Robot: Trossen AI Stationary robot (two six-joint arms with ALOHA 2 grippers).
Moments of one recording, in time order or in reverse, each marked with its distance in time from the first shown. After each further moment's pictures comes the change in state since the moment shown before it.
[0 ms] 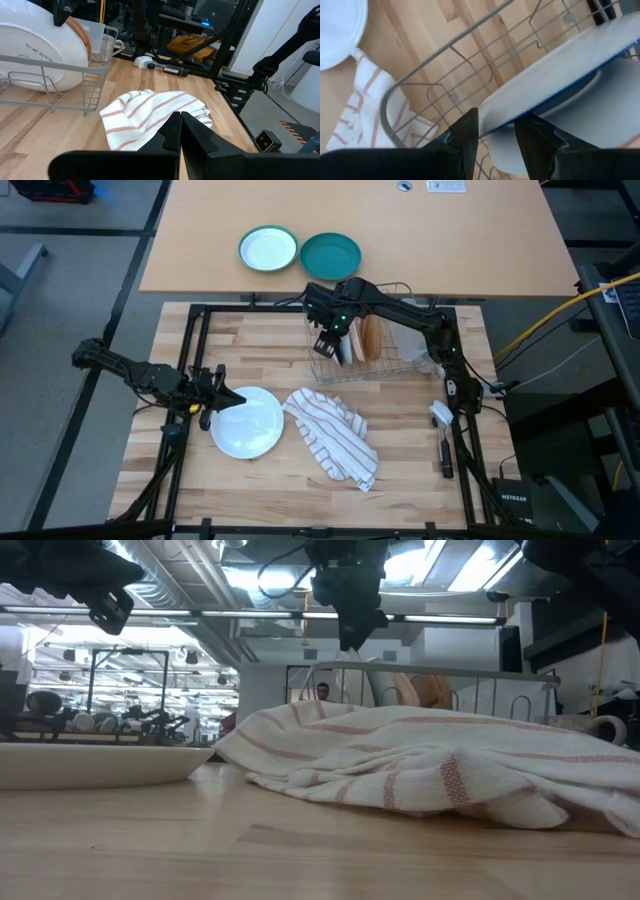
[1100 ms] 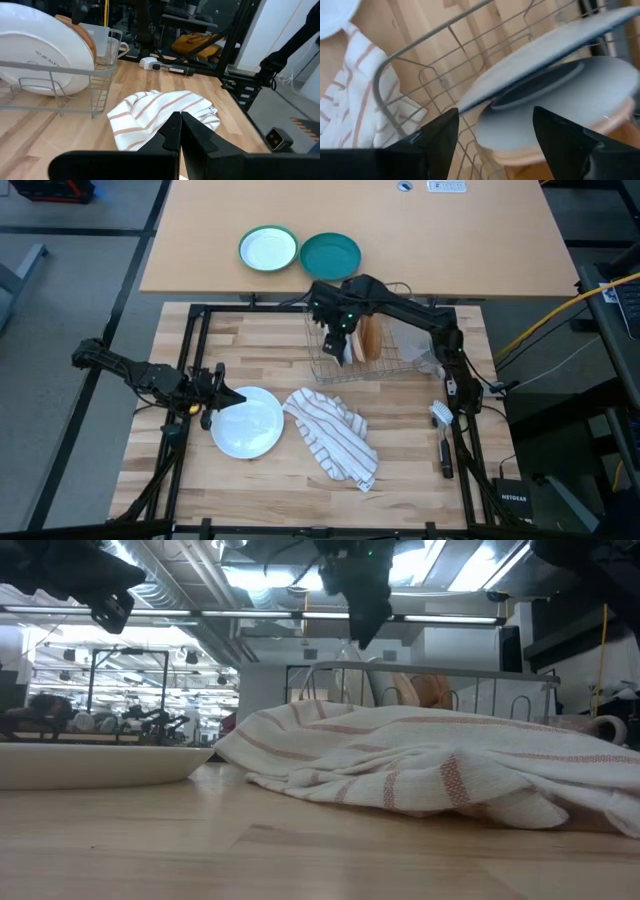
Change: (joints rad) left arm 0.000 0.000 0.000 -0.007 -0.022 0.043; right arm 0.010 -0.040 -0.009 -0.049 0.032 -0.104
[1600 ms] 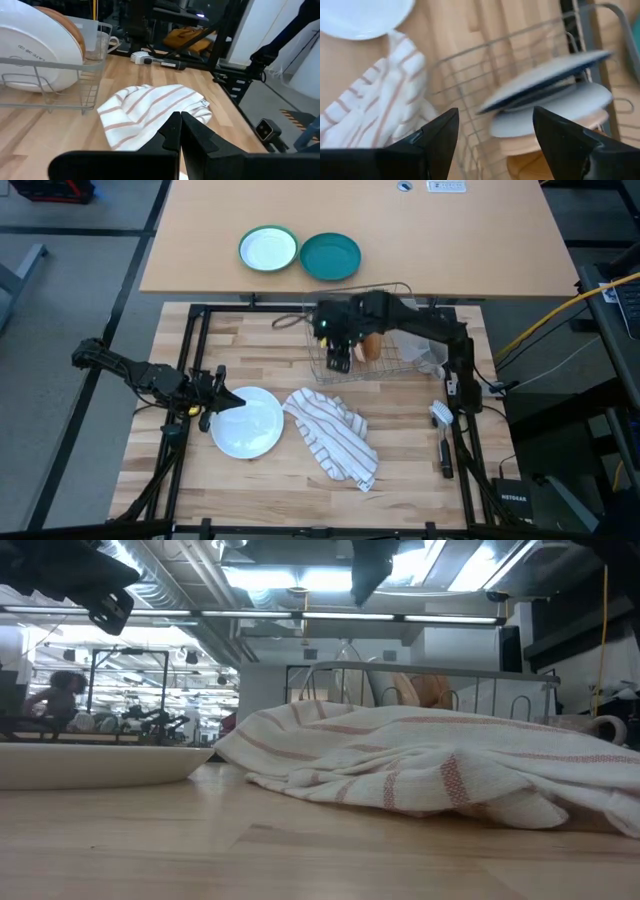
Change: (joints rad) left arm 0.000 0.000 0.000 -0.016 0.050 0.000; right arm 0.150 -0.117 0.001 0.027 0.101 -0.026
